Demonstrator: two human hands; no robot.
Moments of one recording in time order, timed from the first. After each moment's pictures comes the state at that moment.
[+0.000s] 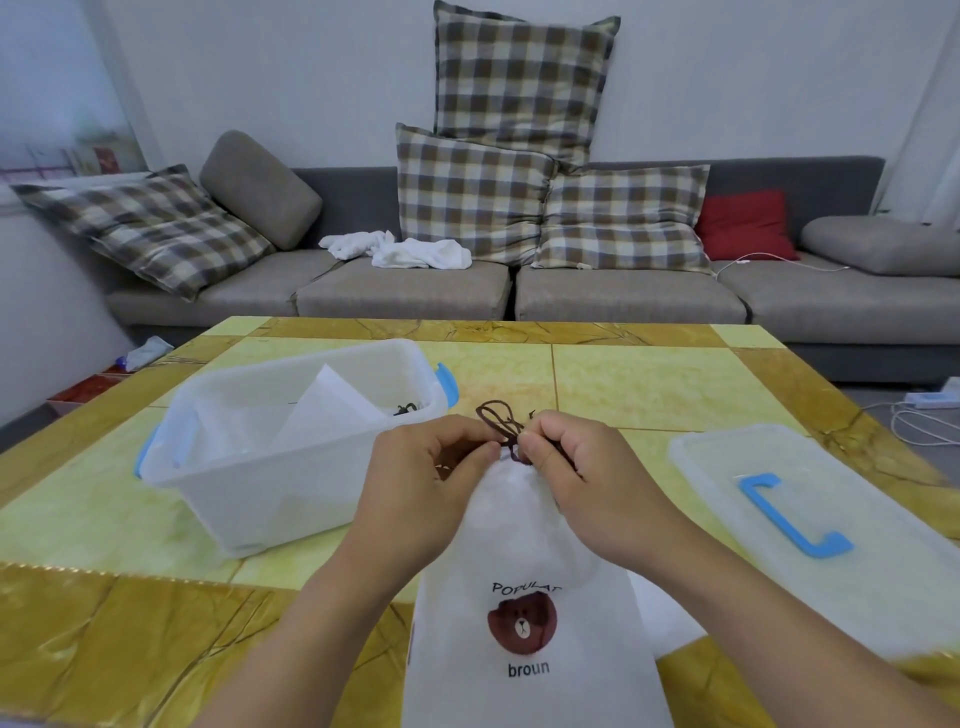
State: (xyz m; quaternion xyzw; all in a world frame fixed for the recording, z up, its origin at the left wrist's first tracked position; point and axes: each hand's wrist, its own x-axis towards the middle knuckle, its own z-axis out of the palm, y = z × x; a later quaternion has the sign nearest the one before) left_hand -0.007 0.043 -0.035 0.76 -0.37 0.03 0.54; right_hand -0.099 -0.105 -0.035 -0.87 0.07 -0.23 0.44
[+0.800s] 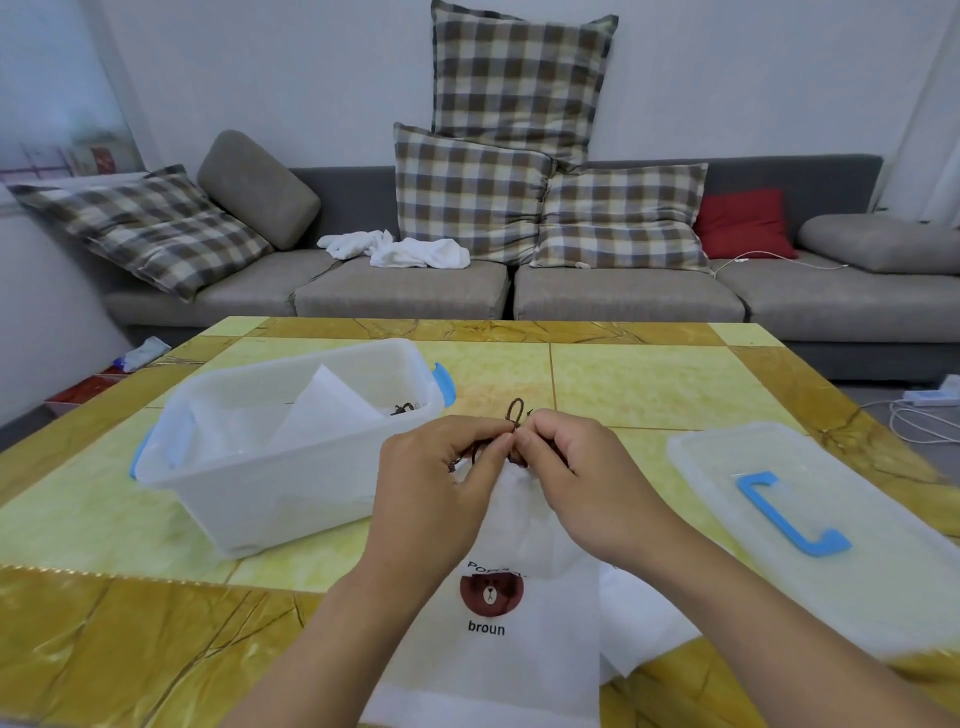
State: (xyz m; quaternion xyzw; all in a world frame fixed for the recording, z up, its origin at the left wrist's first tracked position) left_hand -0.022 0.031 -0.037 0.74 -0.39 0.17 0.52; right_hand -0.096 -0.105 -0.037 -0.87 0.07 -0.24 0.43
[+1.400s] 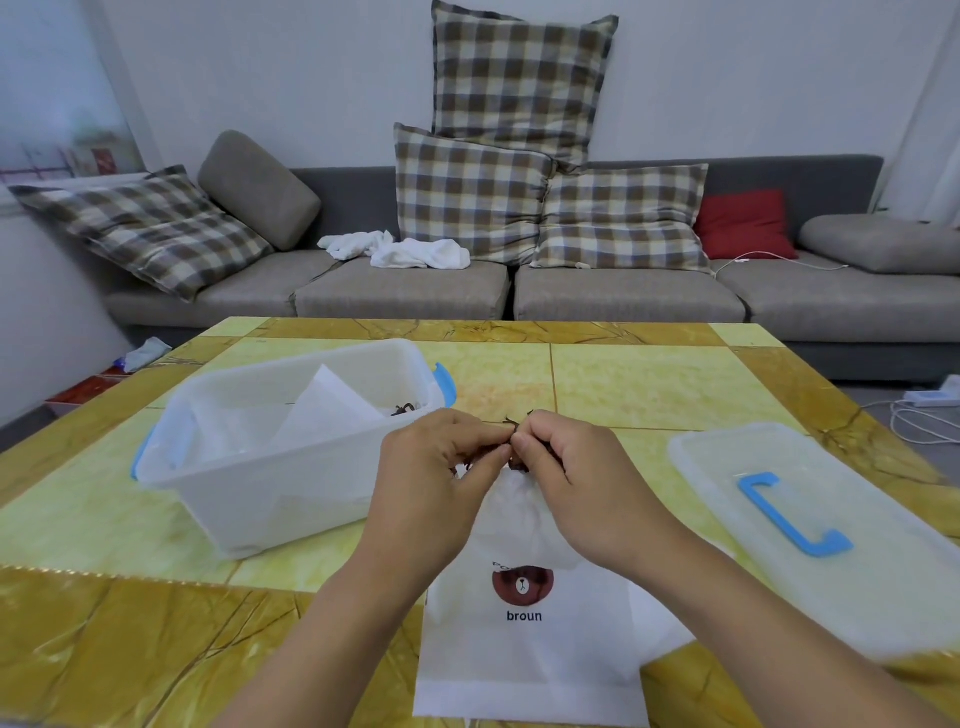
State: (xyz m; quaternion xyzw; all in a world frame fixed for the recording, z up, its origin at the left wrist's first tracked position) left_hand -0.015 0.035 -0.036 0.75 -0.41 0.11 0.51; right_hand -0.095 -0.104 -0.040 -0.88 0.06 -0.25 0.40
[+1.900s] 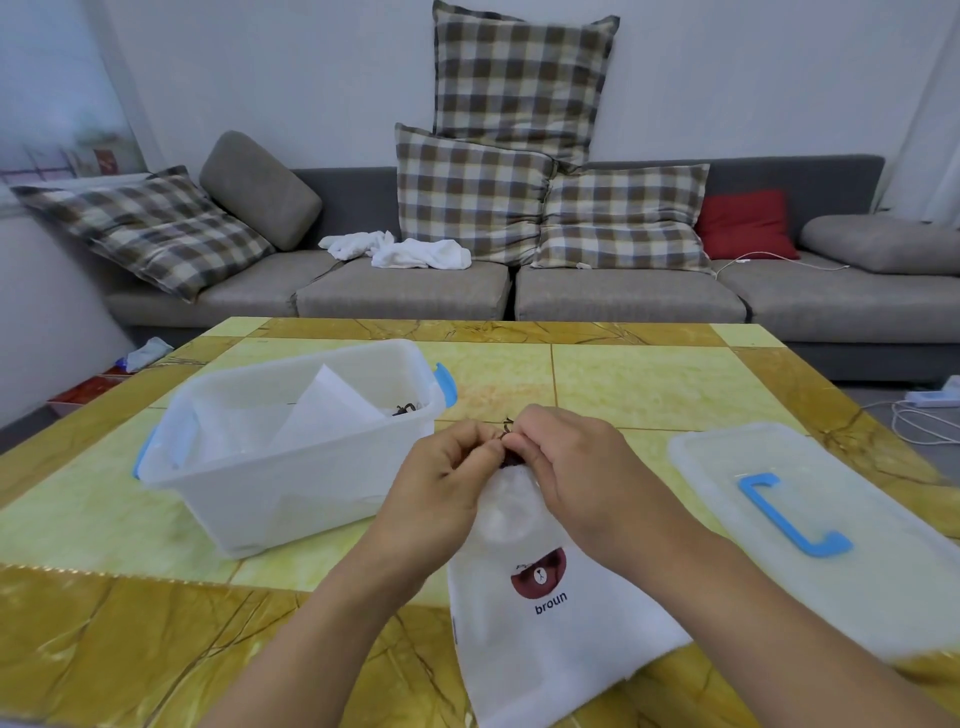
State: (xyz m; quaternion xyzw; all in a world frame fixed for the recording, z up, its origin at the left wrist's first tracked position) left_hand -0.015 0.035 -0.037 0.71 -0.32 -0.16 0.61; right_hand -0.097 -0.106 -0.033 -0.93 -0.01 -0.28 0.25
